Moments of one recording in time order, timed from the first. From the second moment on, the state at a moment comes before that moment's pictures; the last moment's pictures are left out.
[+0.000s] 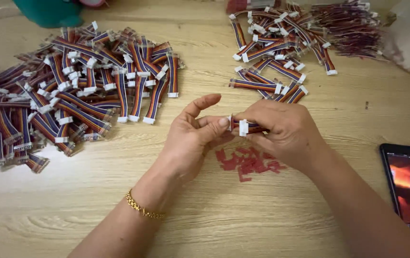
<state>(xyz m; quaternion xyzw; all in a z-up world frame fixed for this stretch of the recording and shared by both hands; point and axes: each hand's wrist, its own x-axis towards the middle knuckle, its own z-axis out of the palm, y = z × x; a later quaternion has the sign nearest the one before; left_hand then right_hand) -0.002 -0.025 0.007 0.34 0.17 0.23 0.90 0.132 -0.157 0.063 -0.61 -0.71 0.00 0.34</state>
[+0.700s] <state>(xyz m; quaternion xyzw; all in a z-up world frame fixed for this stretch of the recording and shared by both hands) 0.003 -0.017 -0.005 0.36 0.21 0.27 0.87 0.128 -0.160 0.072 -0.75 -0.60 -0.02 0.29</state>
